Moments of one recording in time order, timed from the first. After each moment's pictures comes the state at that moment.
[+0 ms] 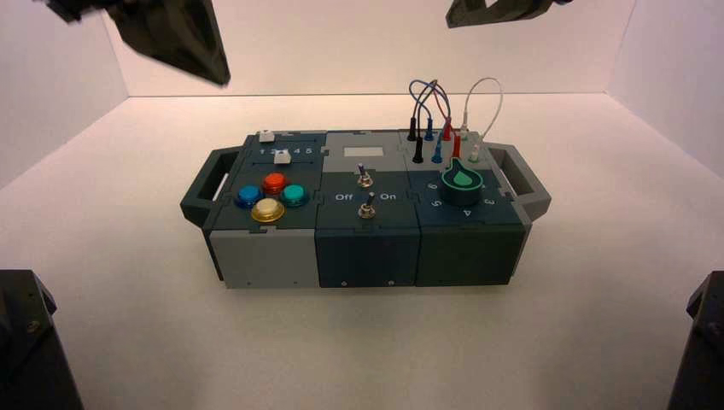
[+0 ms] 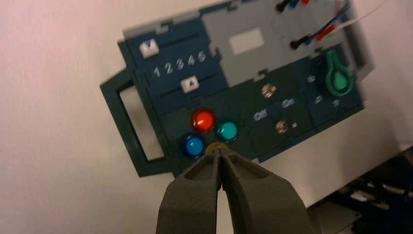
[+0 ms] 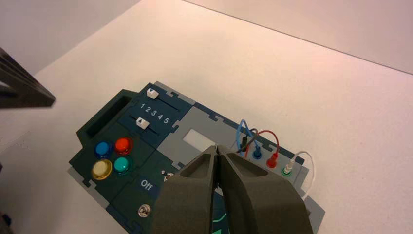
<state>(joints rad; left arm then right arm) -0.59 -0.62 0.98 -0.16 0.69 -0.17 0.67 -0.60 1.08 0.08 0.11 0.03</state>
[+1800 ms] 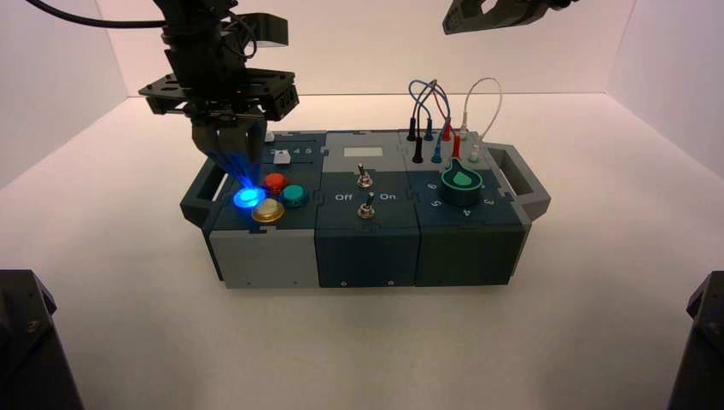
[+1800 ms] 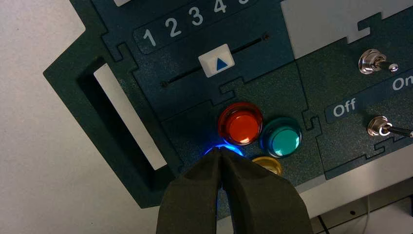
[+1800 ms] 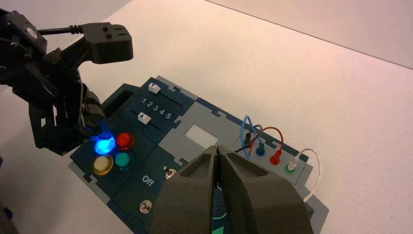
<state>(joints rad) -0.60 -0.05 0.86 -0.15 0.68 -0.10 0.68 -0.59 1.07 0.08 0.11 0.02</state>
